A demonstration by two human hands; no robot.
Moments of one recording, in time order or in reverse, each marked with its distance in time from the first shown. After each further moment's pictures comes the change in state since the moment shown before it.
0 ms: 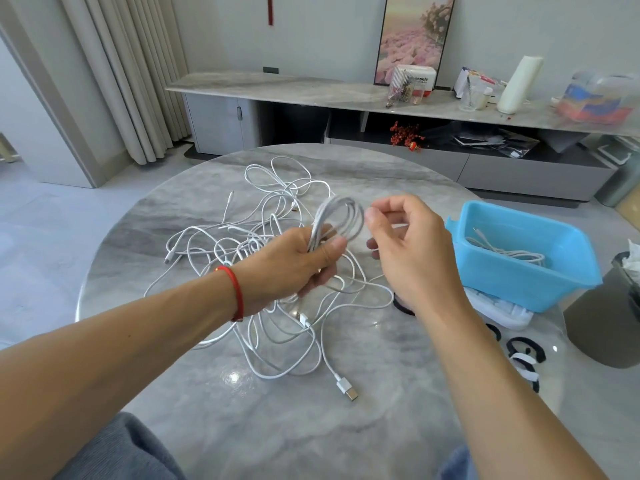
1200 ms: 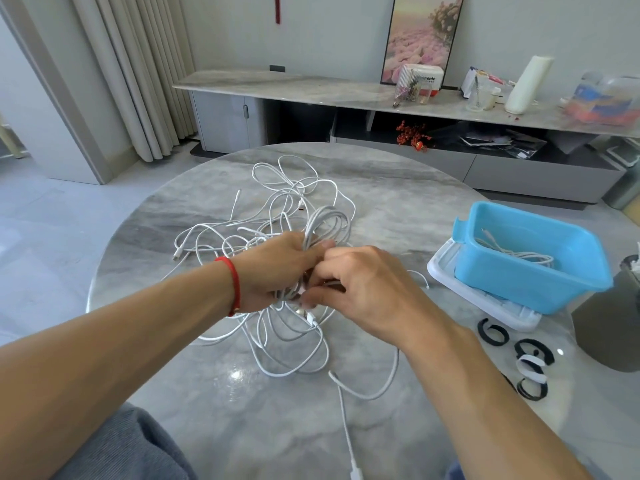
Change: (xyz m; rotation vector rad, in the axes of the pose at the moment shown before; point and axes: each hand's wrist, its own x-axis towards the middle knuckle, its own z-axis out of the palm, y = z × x) left_hand -0.005 -0.008 -0.013 -0.246 -0.043 -0.270; right_hand -0.021 -0.012 0.026 -0.490 -0.581 -0.445
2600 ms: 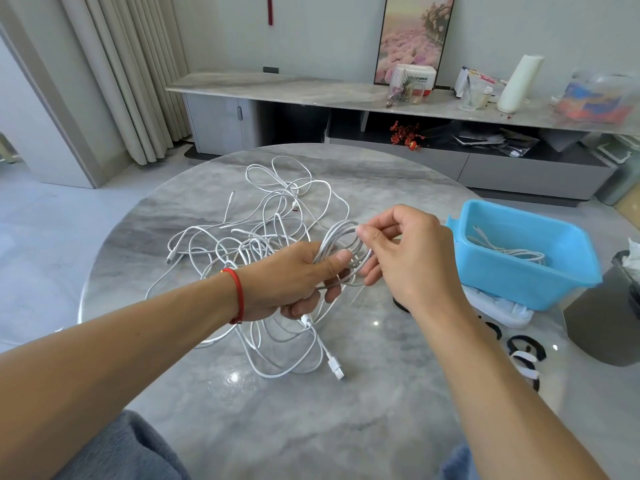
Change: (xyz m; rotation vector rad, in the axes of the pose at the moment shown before) left_hand 0.001 -0.003 0.014 0.137 -0.125 0.064; right_hand -0.007 0.024 -0.019 0.549 0.524 0.422
